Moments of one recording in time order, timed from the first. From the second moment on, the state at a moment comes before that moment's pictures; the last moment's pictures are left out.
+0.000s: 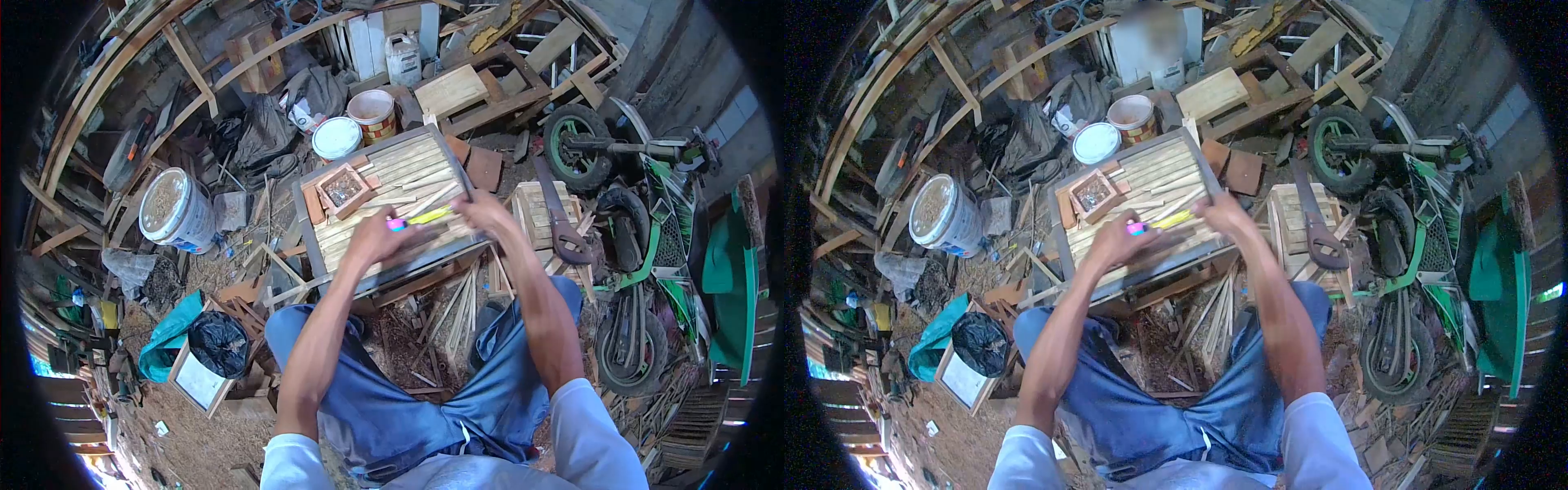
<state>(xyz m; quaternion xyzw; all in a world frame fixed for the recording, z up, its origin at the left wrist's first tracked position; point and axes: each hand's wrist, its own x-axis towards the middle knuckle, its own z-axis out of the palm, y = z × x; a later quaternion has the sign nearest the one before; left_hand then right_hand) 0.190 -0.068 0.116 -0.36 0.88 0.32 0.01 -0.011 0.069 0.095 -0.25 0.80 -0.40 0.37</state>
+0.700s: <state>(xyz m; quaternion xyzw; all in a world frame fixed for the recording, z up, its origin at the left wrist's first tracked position) 0.222 -0.076 0.091 -0.25 0.95 0.20 -0.03 -0.015 0.069 0.035 -0.32 0.86 -0.34 0.23</state>
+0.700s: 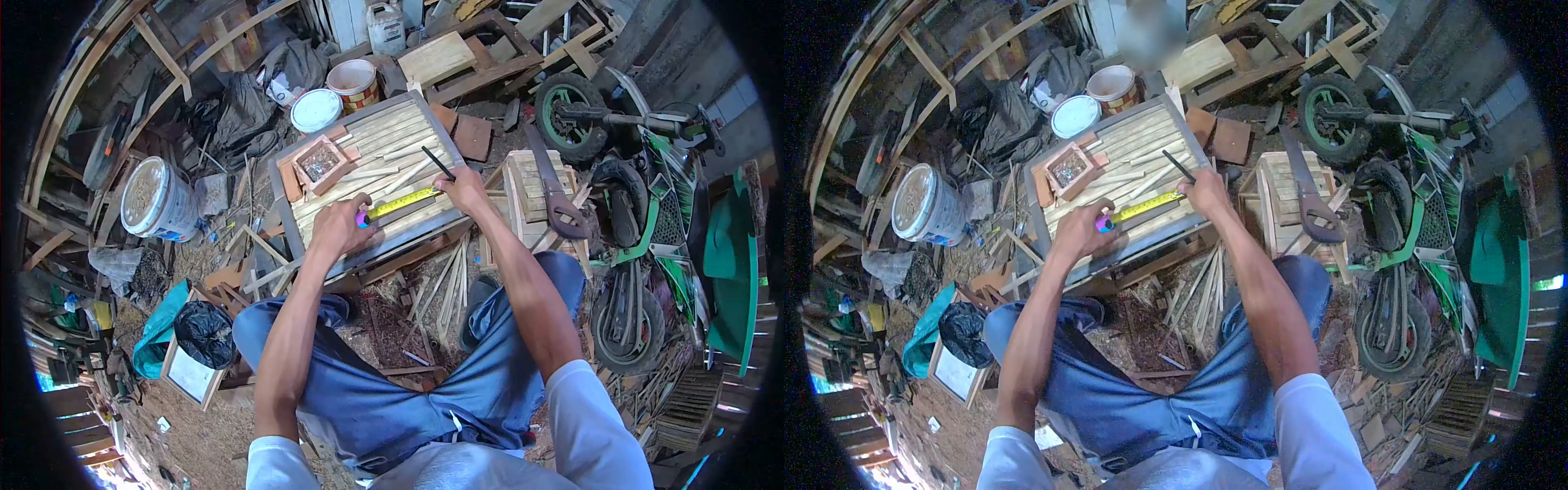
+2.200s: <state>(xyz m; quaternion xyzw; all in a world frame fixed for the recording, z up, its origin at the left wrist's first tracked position) 0.225 -0.076 0.068 -0.23 0.95 0.20 -0.07 0.003 0.072 0.058 -0.42 0.85 -0.25 0.21</state>
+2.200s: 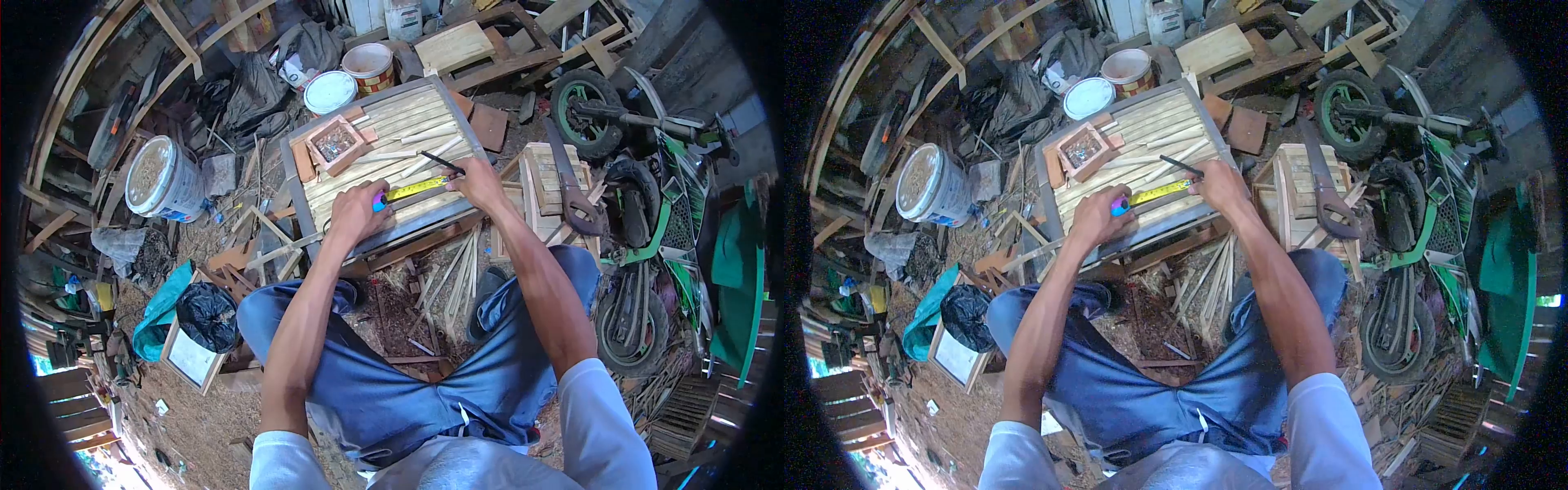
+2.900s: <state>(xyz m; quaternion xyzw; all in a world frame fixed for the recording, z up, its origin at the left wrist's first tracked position) 0.222 -0.072 0.062 -0.24 0.94 0.21 -0.07 0.008 0.082 0.052 -0.54 0.79 -0.26 0.09</state>
